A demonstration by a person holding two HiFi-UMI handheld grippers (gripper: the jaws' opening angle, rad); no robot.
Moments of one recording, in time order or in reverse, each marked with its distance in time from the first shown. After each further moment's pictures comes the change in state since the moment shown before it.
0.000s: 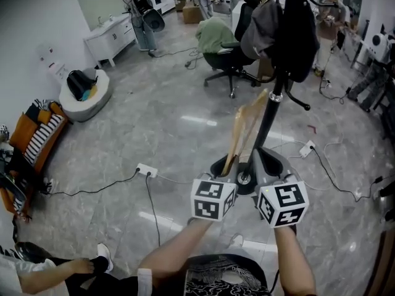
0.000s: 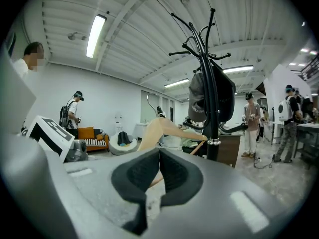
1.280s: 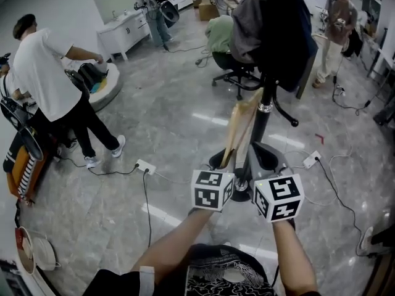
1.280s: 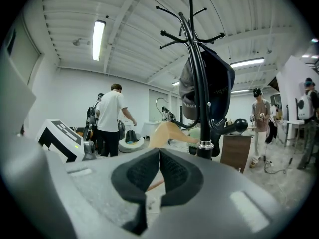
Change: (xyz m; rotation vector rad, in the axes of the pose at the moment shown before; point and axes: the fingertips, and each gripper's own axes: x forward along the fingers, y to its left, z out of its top) left arm 0.122 -0.019 -0.001 -0.009 0.046 0.138; right arm 0.044 -0.107 -0.007 -0.026 0.012 0.140
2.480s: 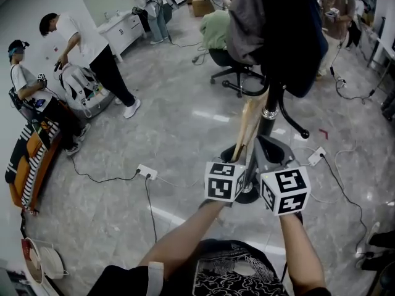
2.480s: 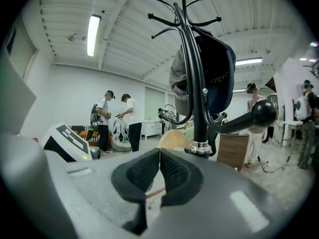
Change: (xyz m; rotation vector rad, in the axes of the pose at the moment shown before) left arm 0.087 0.018 -0.007 0.002 0.077 -0.052; right arm 0.062 -0.046 -0.008 -0.003 0.023 -0.041
